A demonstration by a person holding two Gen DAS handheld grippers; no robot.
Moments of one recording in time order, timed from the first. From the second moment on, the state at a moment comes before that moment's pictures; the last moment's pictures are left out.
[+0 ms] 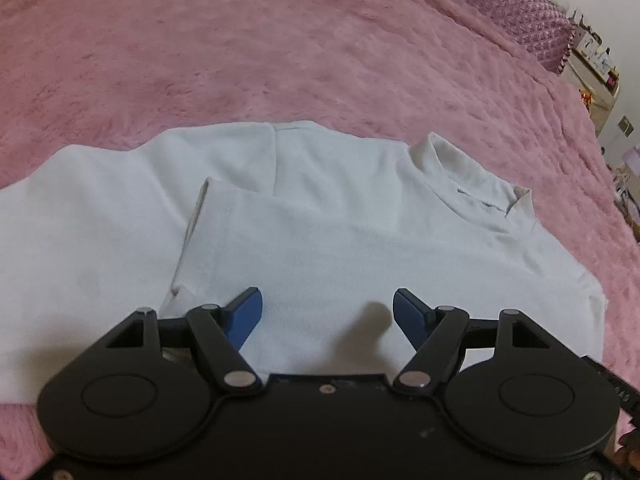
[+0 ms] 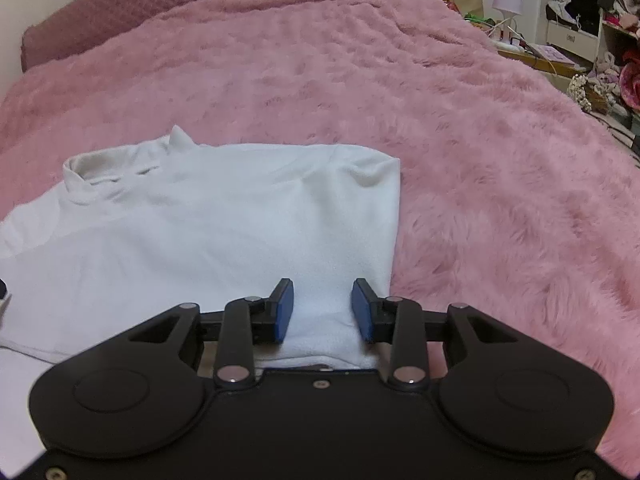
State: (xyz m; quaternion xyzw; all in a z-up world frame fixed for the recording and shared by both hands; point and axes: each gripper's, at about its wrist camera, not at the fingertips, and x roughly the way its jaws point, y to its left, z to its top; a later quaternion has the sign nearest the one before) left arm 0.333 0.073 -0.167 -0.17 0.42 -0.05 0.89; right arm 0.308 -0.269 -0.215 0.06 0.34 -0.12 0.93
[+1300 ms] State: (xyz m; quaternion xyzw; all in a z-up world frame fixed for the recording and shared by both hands) left arm 0.058 0.398 -0.160 -0.40 0.21 0.33 0.83; right arm 0.283 0.041 -0.210 -0.10 0.29 0.17 0.94
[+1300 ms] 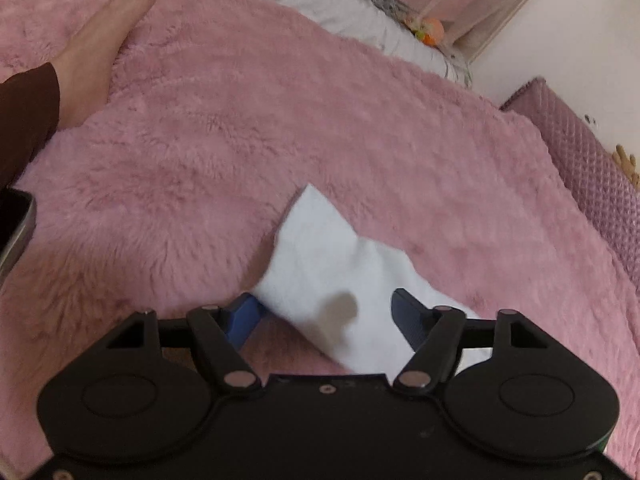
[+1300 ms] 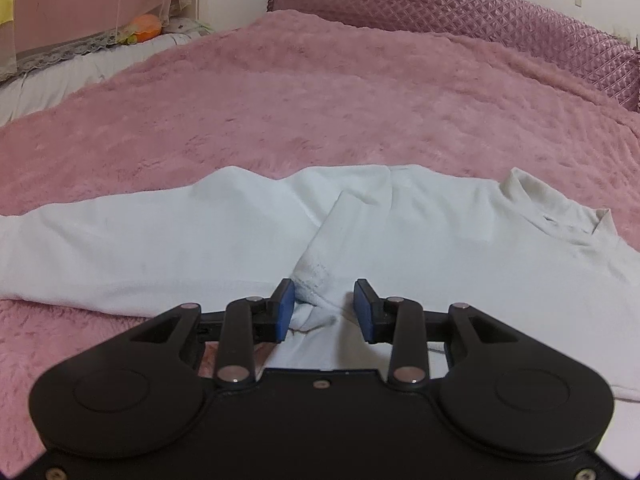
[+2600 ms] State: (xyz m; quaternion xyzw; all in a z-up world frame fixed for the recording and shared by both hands) left arm 0.211 0.232 -0.040 -0.47 0.12 -0.08 0.87; right arm 0.265 -0.060 -0.172 -0.03 0.27 0.17 0.95
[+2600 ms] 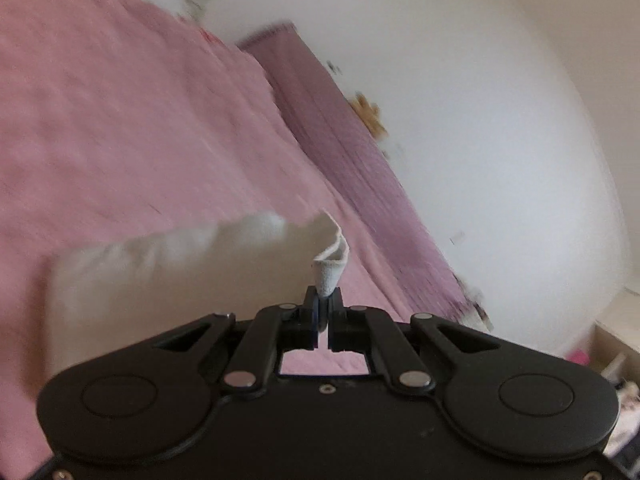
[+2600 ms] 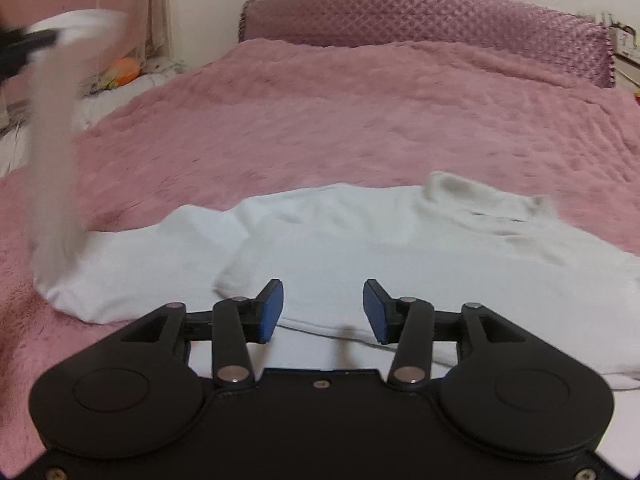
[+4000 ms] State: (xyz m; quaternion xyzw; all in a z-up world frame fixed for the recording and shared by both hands) left arm 0.319 -0.140 -0.193 -0.34 0.42 -0.28 0.79; right arm 0.236 -0.337 -0.176 0.11 0.23 0.02 0.97
